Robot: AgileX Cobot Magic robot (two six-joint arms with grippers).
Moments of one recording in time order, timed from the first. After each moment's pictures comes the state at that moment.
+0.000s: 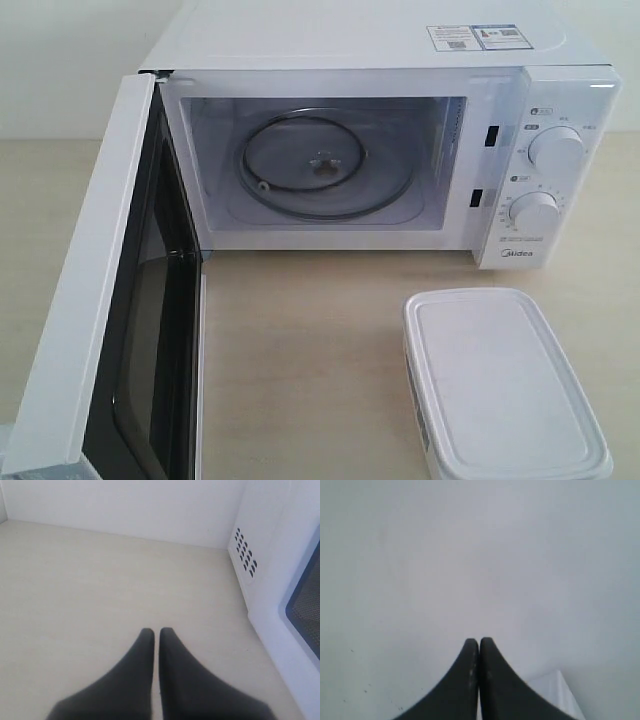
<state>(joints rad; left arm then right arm) 0.05 0.00 0.00 0.07 0.33 -0.18 0.10 0.00 -0.18 0.08 -0.28 0.38</state>
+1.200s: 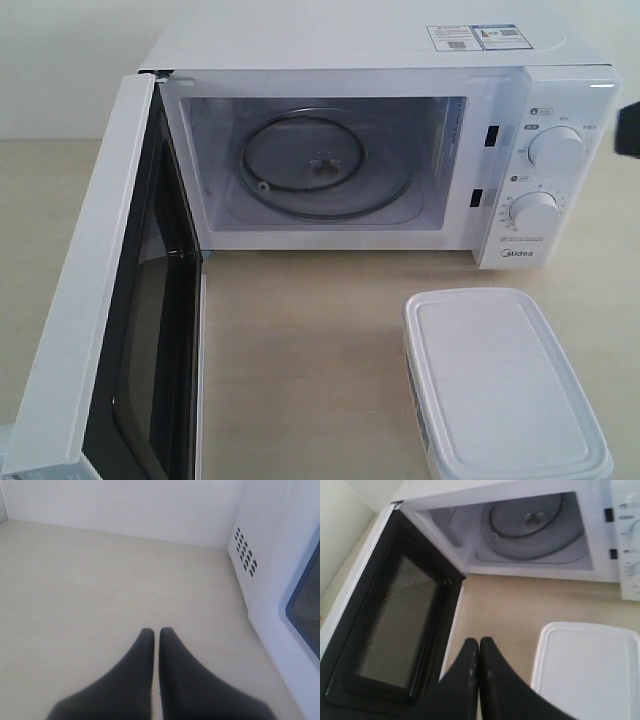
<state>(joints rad) 0.05 0.00 0.00 0.07 0.33 -0.18 0.15 0.77 -0.87 0.66 0.91 -0.21</state>
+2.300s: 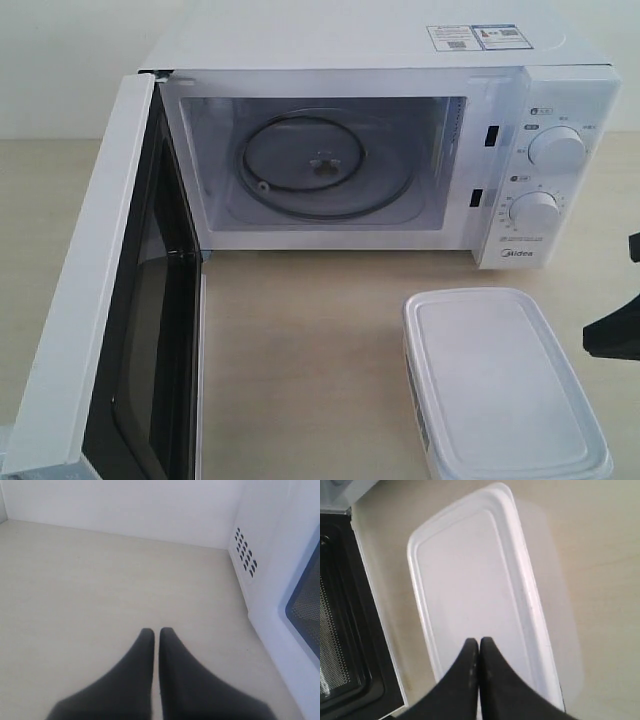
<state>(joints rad) 0.05 0.00 0.00 0.07 0.33 -0.18 -0.38 1.38 -0.57 0.96 1.03 -0.70</state>
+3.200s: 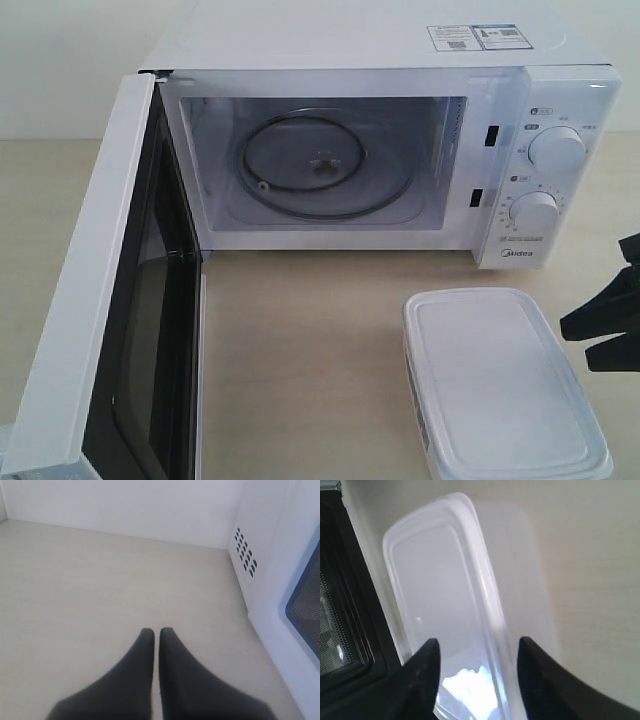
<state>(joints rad) 0.05 0.00 0.00 0.07 0.33 -0.18 -0.42 1.72 -0.72 0.95 1.14 -0.83</state>
